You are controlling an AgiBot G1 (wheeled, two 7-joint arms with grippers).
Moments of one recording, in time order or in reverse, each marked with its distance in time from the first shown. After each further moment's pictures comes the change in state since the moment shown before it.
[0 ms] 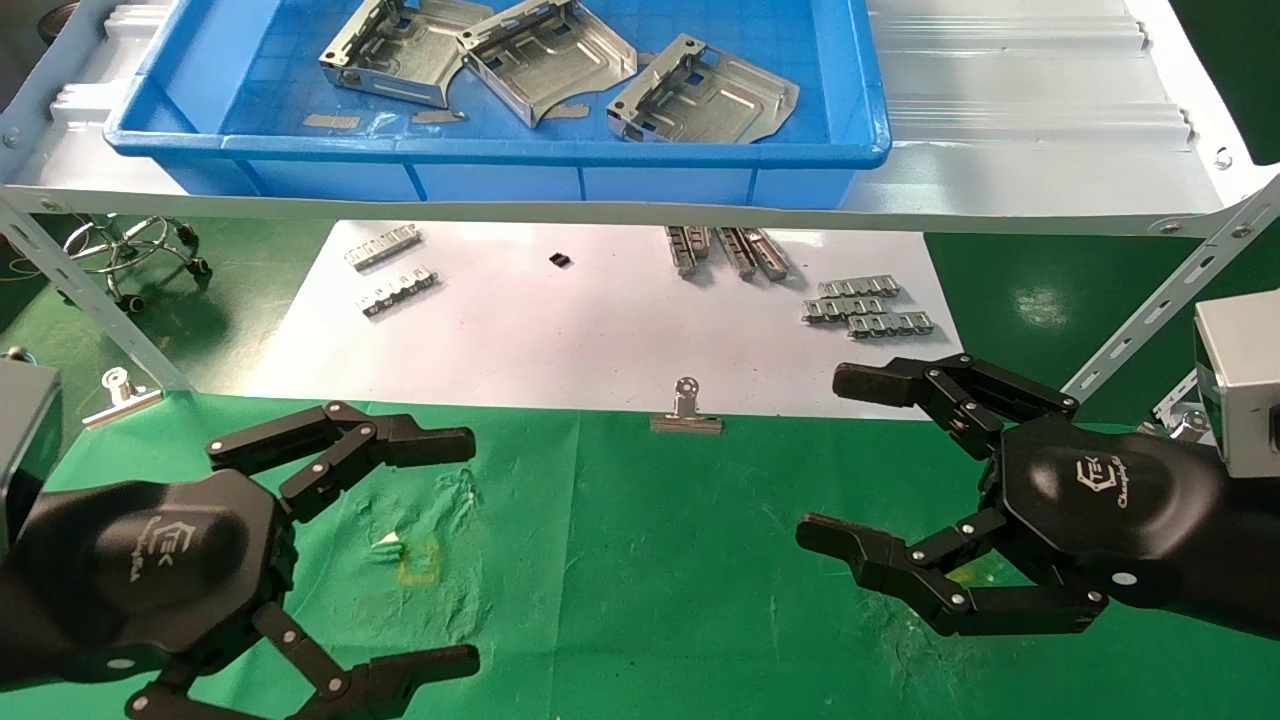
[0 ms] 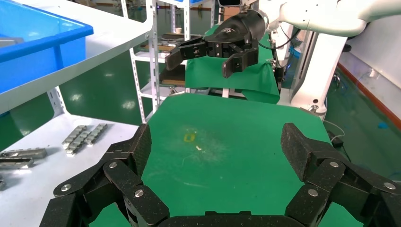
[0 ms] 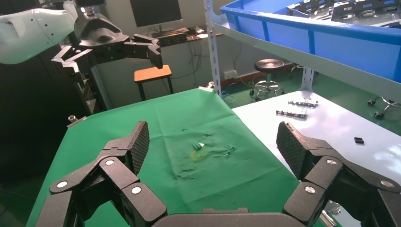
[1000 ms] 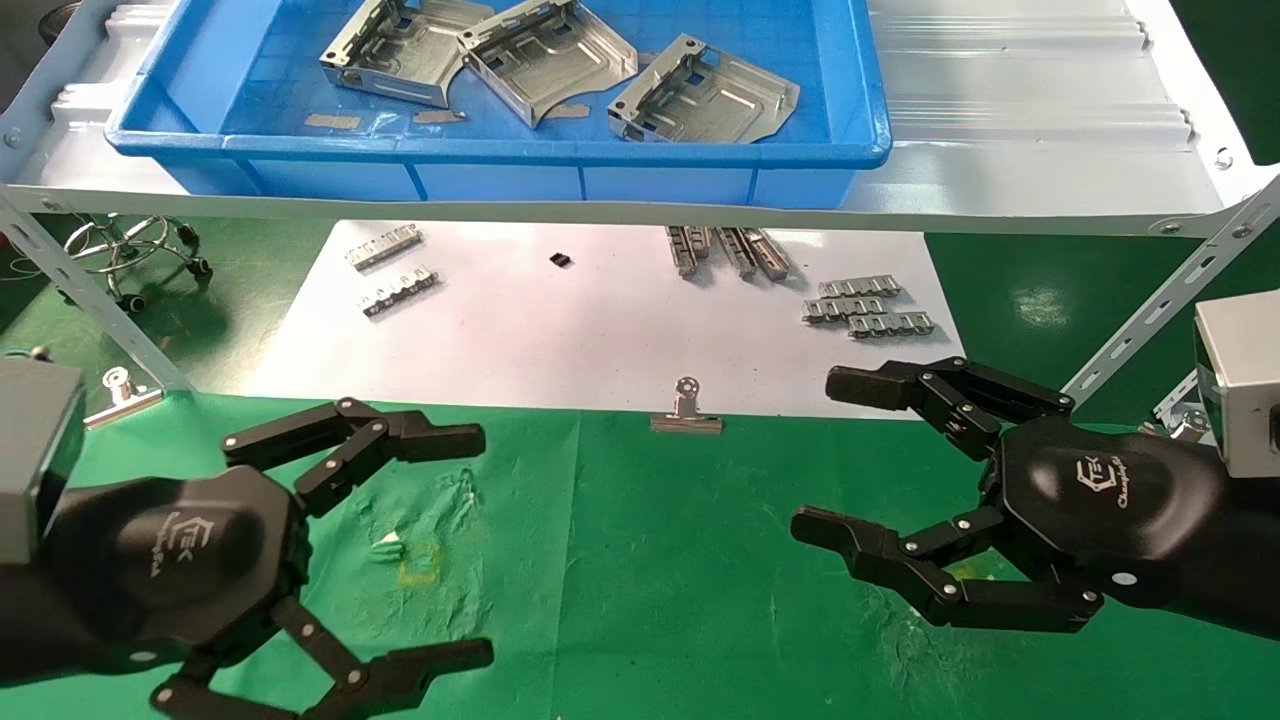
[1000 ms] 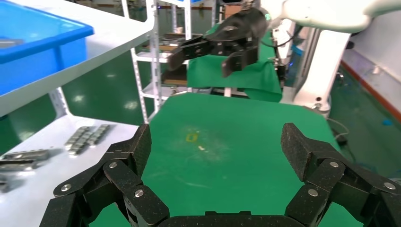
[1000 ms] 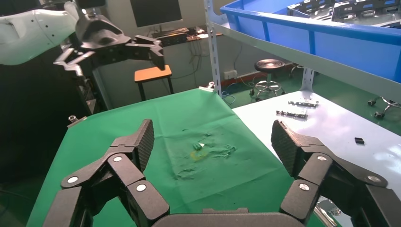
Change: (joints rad) left arm -0.023 0.029 0.009 0.020 0.034 -0.027 0.019; right arm 0.000 0.000 0.000 0.000 0.000 0.000 0.000
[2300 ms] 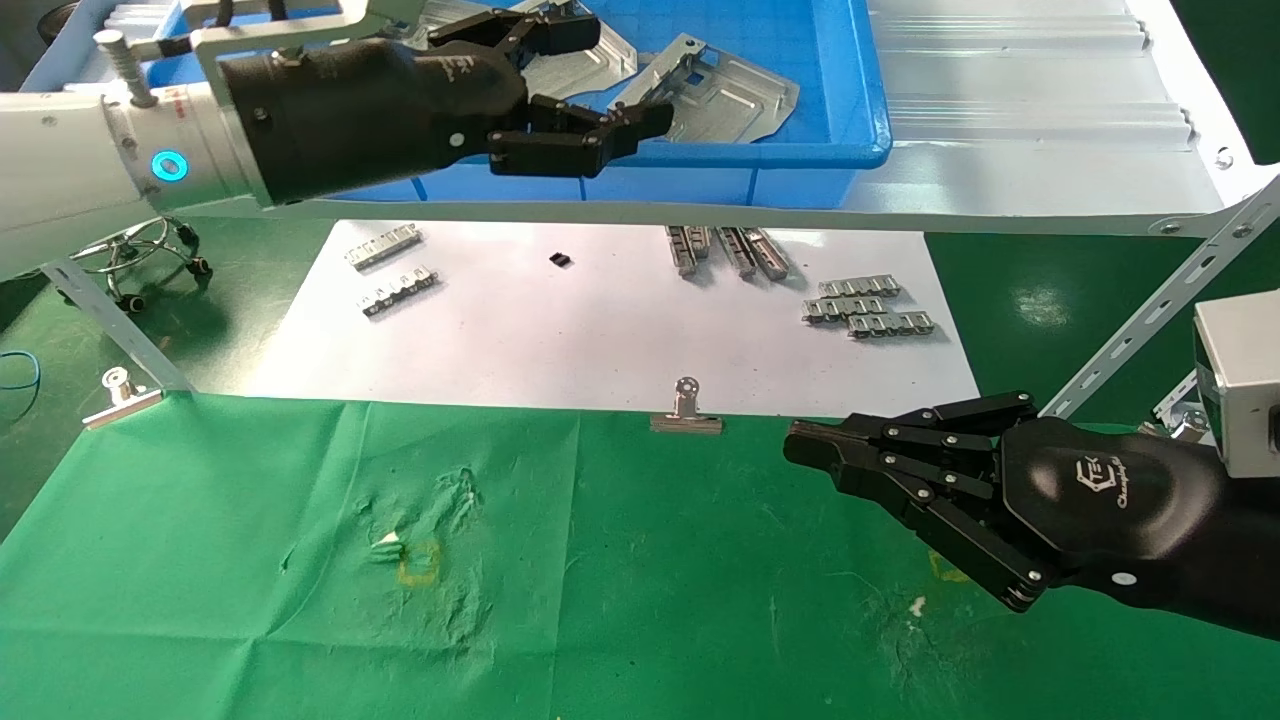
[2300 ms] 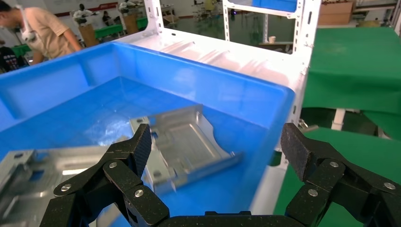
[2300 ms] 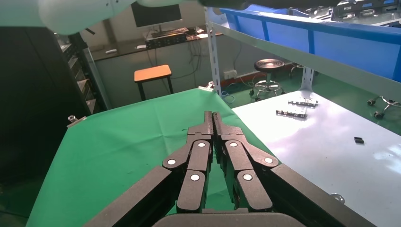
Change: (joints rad) left arm -0.677 0.519 0.174 0.780 0.356 -0.228 0.159; right arm 0.000 0.000 0.000 0.000 0.000 0.000 0.000
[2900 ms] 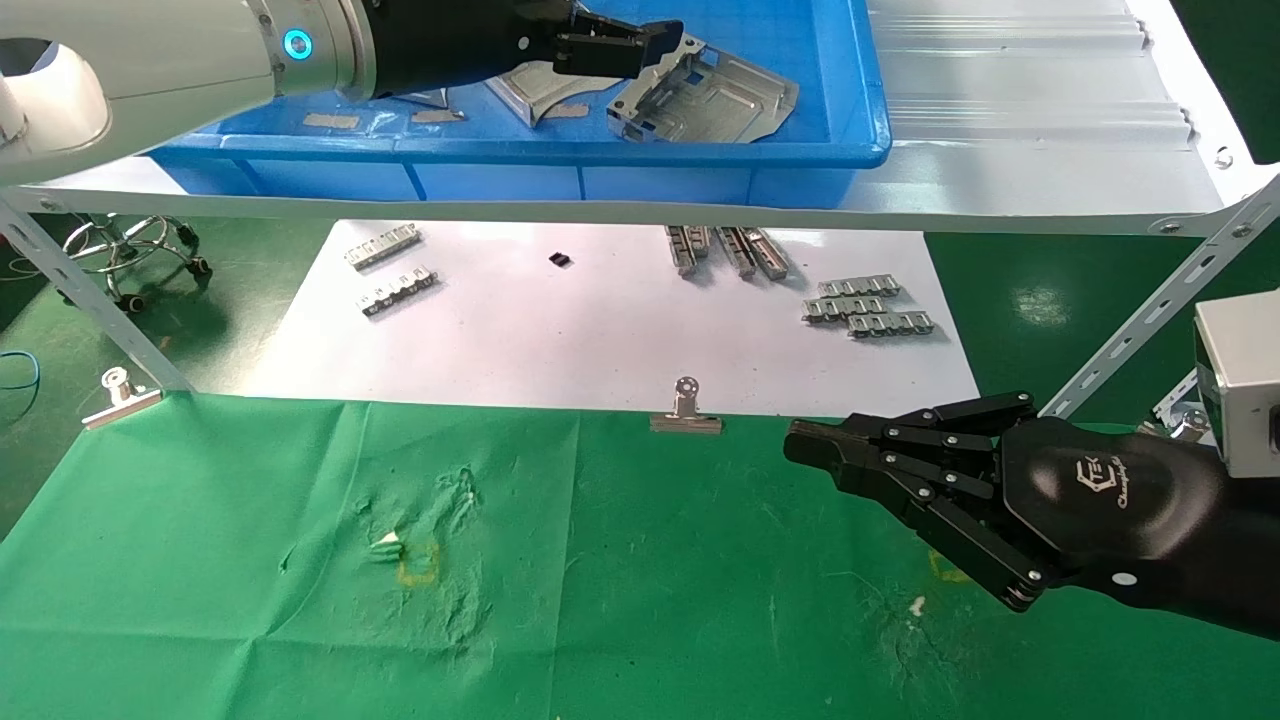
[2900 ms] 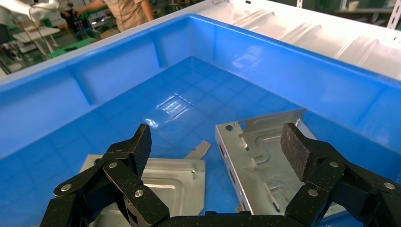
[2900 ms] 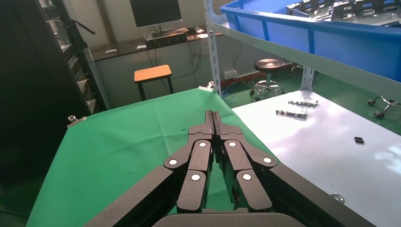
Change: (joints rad) left arm -0.207 0.195 0.083 0.319 0.108 -0.242 0.015; right arm 0.000 0.000 0.000 0.000 0.000 0.000 0.000
